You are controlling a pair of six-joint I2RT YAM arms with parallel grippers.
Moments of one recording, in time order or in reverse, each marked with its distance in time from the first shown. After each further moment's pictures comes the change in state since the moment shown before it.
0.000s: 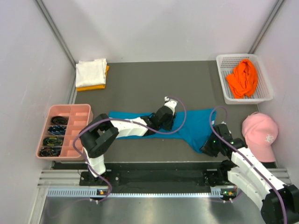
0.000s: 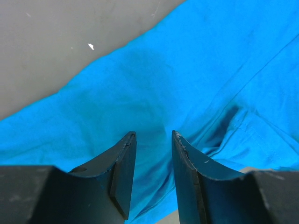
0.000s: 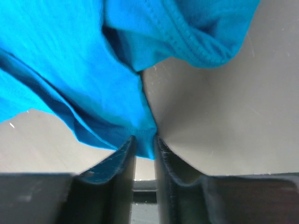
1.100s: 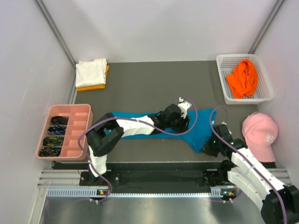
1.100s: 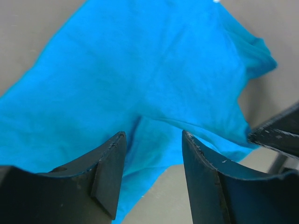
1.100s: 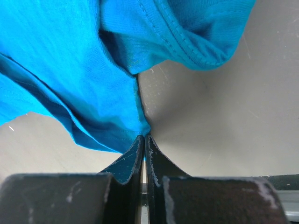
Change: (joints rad) left arm -0.049 0.072 0.146 -0.007 0.253 0.057; right arm 0.001 -0.005 -0.008 0.013 0.013 0.005
